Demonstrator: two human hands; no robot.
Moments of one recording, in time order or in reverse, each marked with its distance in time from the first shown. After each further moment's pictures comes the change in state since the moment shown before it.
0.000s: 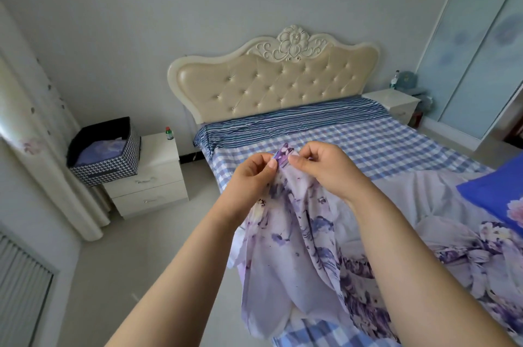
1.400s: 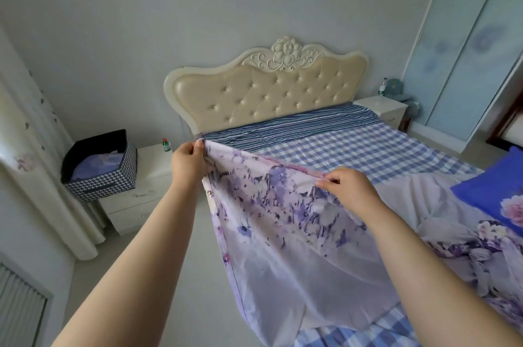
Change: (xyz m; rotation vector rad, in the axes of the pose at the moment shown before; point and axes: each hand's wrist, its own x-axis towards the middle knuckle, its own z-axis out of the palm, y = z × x) left_hand 0.068 -0.009 -0.152 0.371 0.710 0.037; right_hand 0.010 0.054 0.009 -0.585 0.140 0.141
